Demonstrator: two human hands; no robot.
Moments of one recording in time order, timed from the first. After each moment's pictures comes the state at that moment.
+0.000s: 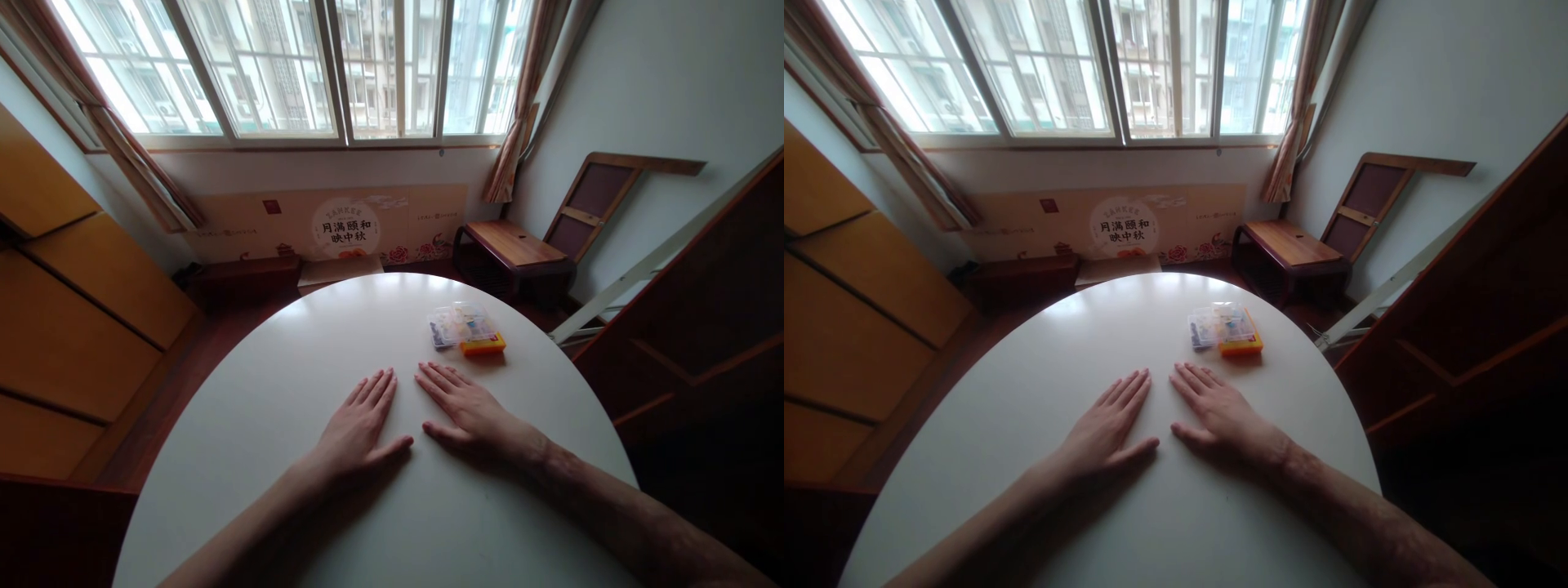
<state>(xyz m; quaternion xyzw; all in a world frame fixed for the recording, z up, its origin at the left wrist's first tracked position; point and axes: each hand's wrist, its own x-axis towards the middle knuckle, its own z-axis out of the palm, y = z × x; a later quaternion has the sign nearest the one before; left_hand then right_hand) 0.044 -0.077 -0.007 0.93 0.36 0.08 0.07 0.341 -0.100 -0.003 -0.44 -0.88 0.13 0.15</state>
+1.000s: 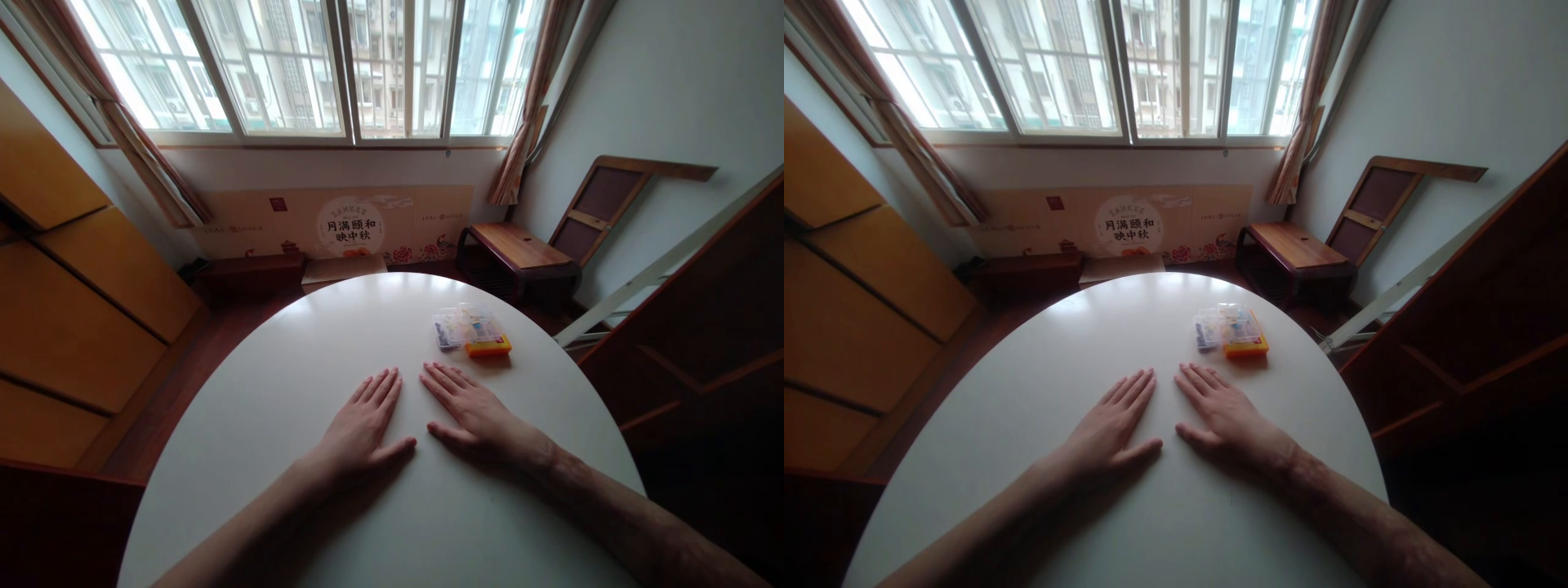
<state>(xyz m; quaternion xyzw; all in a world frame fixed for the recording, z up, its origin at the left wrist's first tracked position) 0.033 -0.076 -0.007 0.93 0.35 0.07 0.08 0.332 -0.098 -0.005 -0.43 -0.88 0.13 0.14</state>
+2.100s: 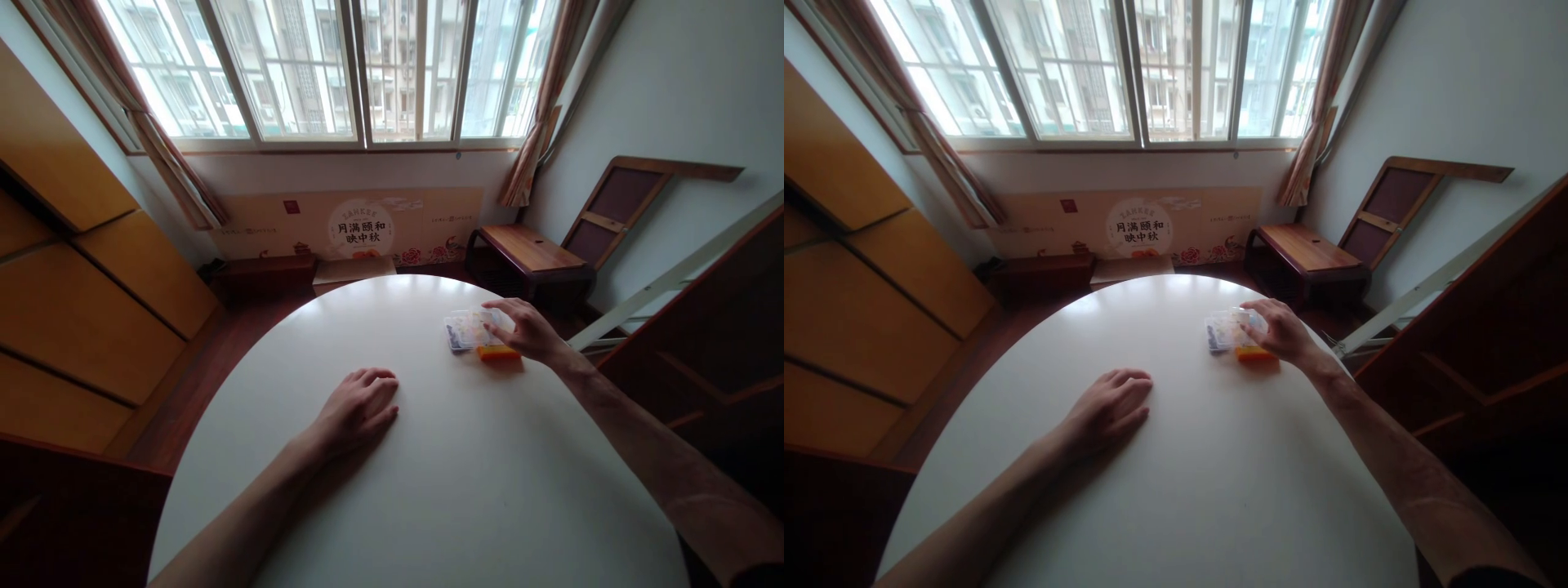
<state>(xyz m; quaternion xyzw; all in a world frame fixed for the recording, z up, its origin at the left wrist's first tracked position) -0.006 -0.053 0.017 0.91 0.34 0.19 0.12 0.435 0.019 0.035 -0.49 -0.81 -0.03 0.32</state>
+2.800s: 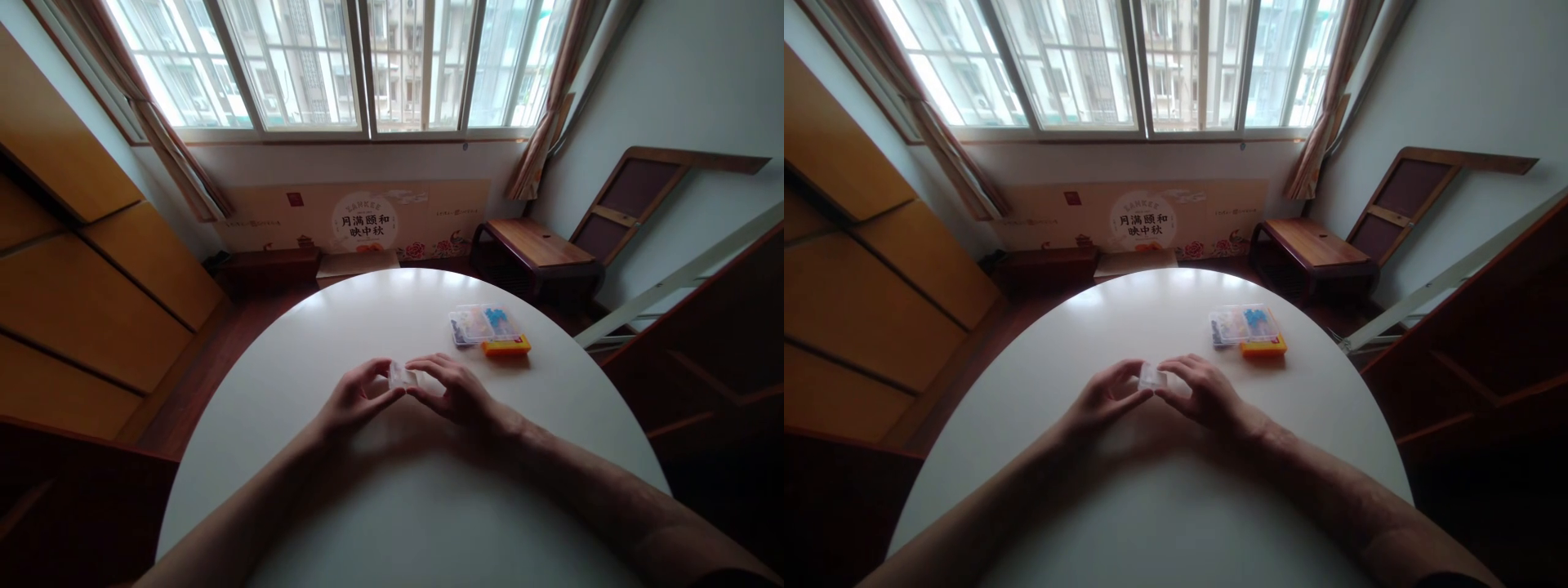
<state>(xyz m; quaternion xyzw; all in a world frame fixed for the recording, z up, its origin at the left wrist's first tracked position) 0.001 -0.054 0.008 0.78 0.38 0.36 0.35 0.263 -0.063 0.002 -0.33 -0.84 0.14 0.41</state>
